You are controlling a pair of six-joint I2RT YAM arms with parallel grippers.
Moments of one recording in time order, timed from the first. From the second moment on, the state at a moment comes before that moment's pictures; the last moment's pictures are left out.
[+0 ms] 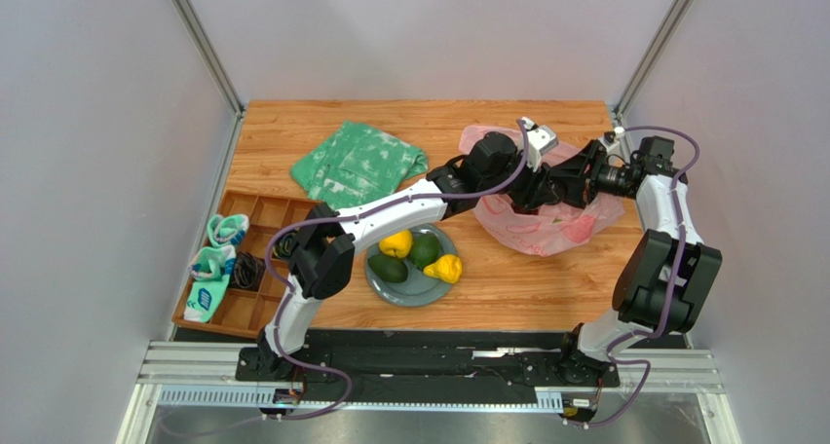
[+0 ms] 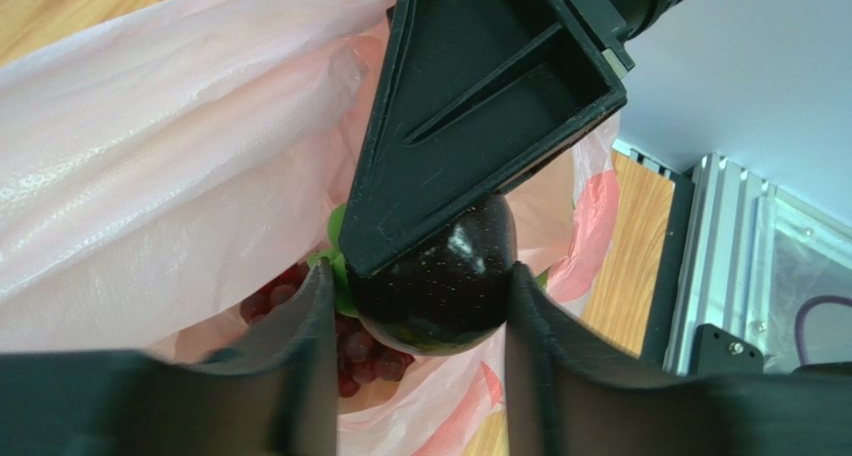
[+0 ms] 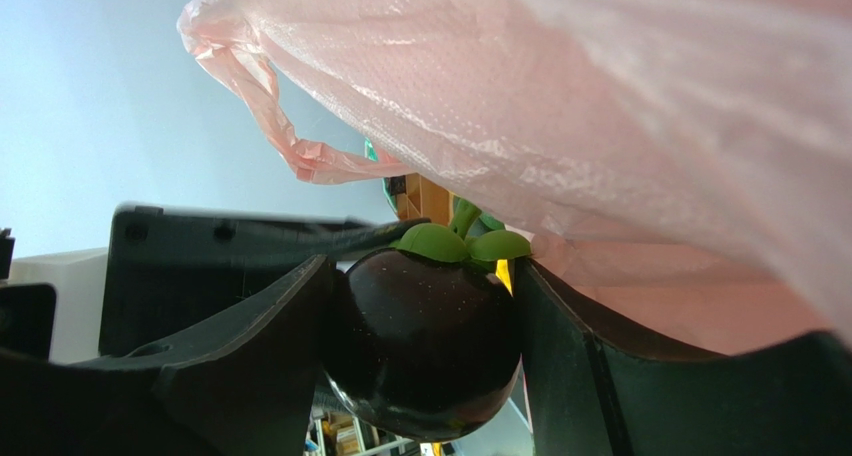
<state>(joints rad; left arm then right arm) -1.00 2.12 1.90 -0.05 0.25 -0.18 -0.37 1.58 1.21 -0.70 -1.23 0.39</state>
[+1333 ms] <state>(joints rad) -0.88 1.57 1.05 -0.67 0.29 0.67 -0.40 1.61 1.39 -0.87 -1.07 0.17</state>
